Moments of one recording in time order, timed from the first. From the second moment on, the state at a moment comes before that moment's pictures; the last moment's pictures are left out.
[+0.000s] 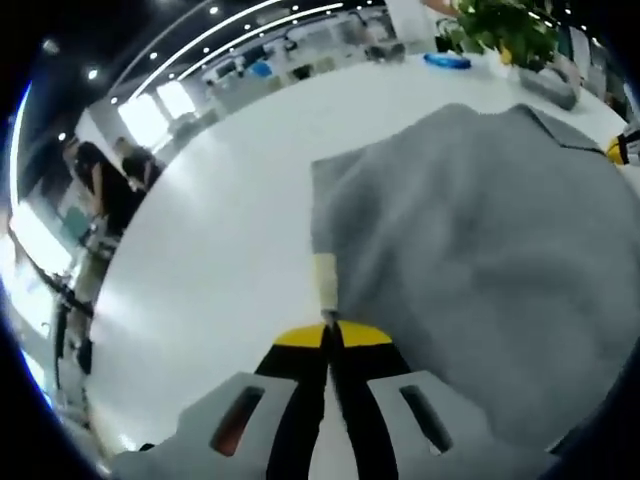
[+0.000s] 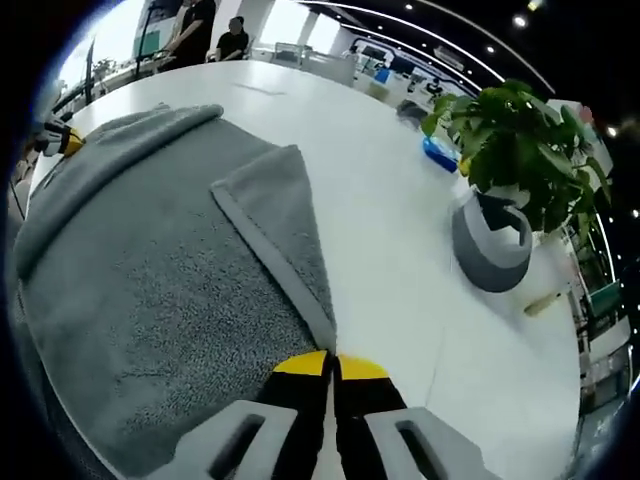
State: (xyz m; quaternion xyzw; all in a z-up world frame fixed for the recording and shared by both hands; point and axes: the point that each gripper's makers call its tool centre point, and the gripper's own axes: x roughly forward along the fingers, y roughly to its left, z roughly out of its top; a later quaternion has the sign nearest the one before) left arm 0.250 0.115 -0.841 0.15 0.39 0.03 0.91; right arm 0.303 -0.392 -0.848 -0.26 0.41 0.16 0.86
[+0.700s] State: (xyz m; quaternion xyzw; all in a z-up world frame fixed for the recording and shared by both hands) left arm 0.237 0.153 -0.840 0.14 0.40 0.10 0.90; right arm 0.303 -0.415 -0.847 -0.27 0.40 0.13 0.86
